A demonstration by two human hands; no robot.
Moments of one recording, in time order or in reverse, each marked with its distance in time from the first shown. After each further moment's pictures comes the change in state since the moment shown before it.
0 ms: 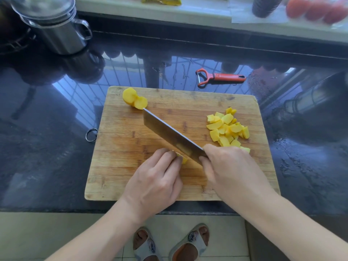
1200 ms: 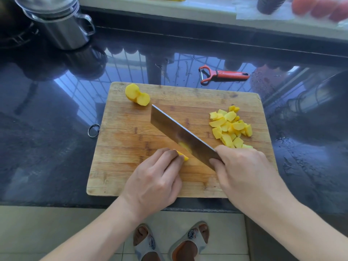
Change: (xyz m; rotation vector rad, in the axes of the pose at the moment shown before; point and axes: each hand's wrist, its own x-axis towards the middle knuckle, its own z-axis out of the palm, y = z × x) left_hand -0.007 -0.002 0.000 -0.031 0.008 -0.010; right_hand -0.015 0.005 -0.010 0.009 0.012 0.033
